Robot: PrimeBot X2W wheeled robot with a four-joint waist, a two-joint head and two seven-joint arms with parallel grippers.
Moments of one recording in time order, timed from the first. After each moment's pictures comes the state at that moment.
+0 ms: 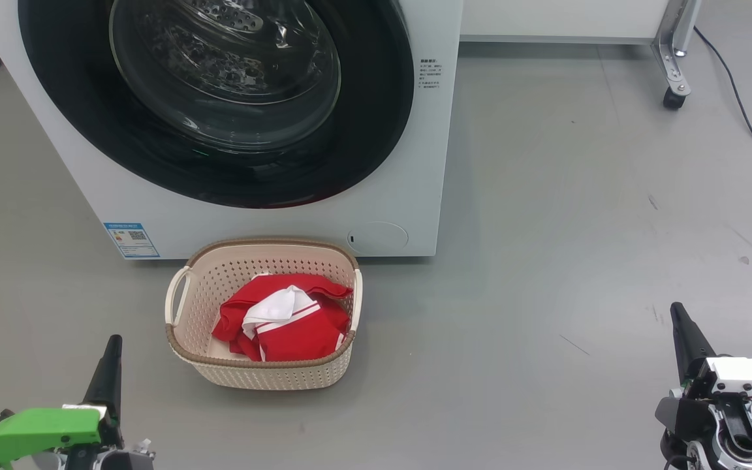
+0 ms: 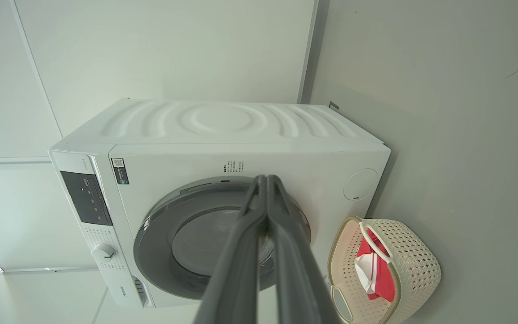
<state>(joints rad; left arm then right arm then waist) -0.05 0.07 0.03 0.27 -1.66 -0.12 0.06 -0.06 -0.06 -0.11 0.28 1.62 0.12 0.09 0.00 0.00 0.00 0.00</state>
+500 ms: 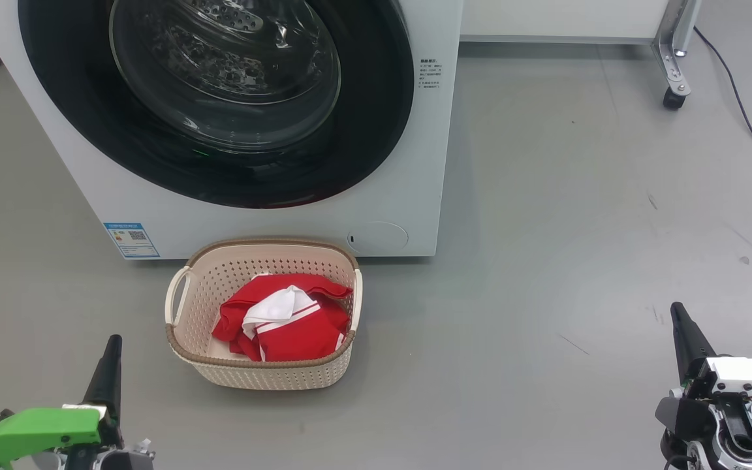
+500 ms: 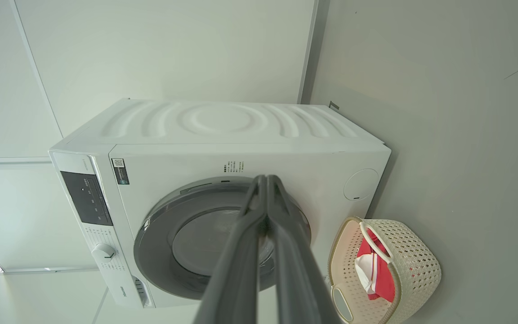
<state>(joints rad) -0.05 0.07 0.03 0.27 -1.65 -0.12 0.06 -0.06 -0.06 -0.11 0.28 1.62 0.12 0.09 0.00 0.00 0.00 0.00</state>
